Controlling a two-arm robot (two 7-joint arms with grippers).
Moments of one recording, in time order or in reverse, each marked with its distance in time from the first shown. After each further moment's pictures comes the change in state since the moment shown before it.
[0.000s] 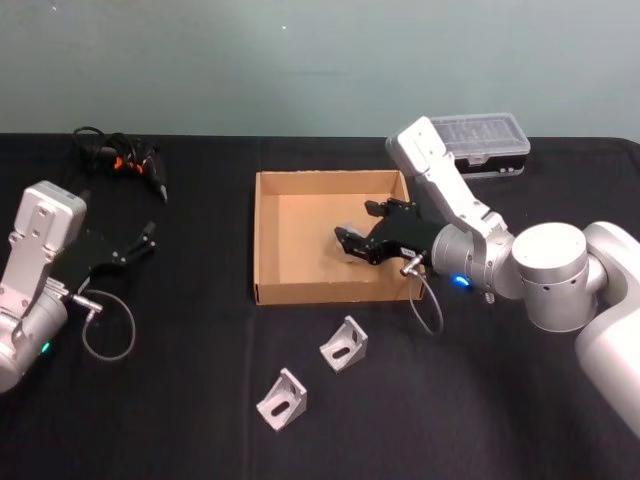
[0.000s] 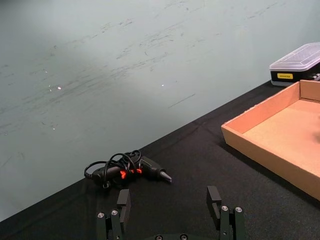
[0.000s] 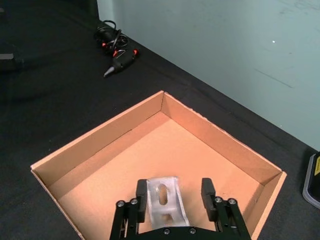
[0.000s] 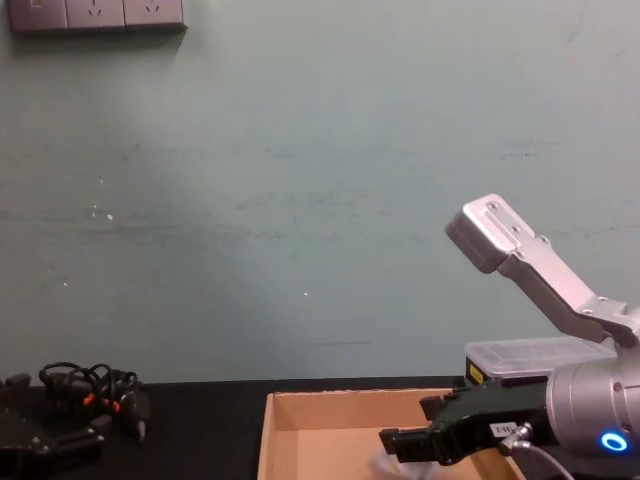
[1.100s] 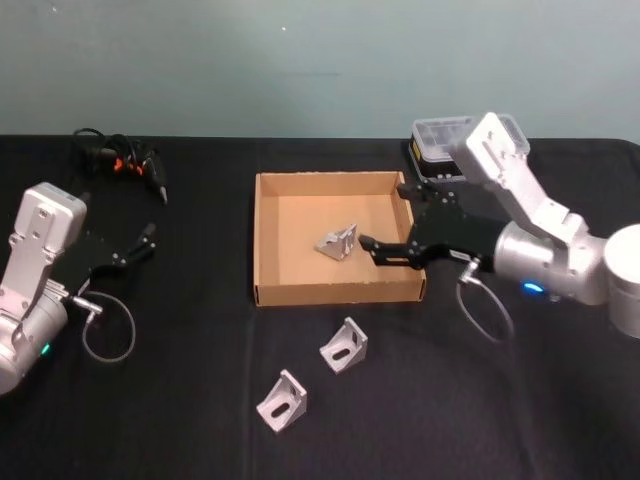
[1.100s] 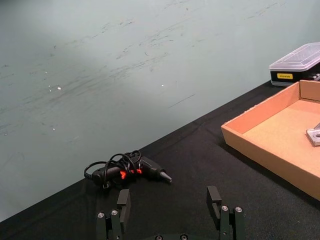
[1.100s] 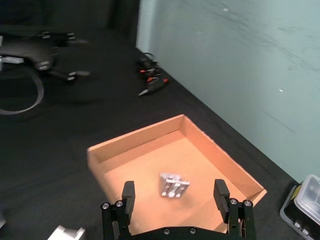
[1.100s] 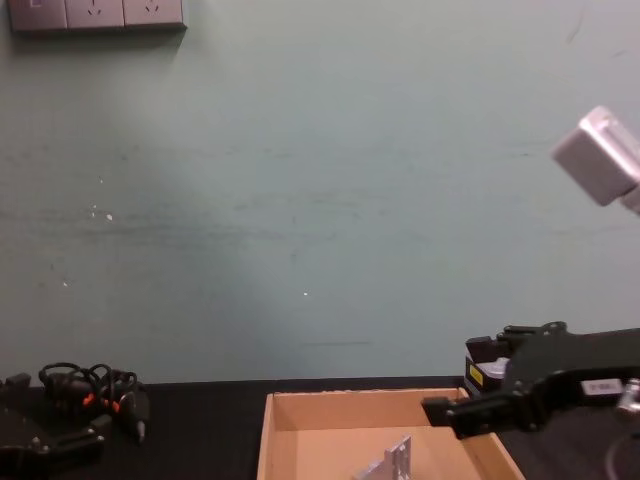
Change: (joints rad) left arm 0.000 0.000 0.000 0.000 0.000 0.000 0.000; right arm -0.127 0.196 0.083 -0.287 0.015 -0.076 0.167
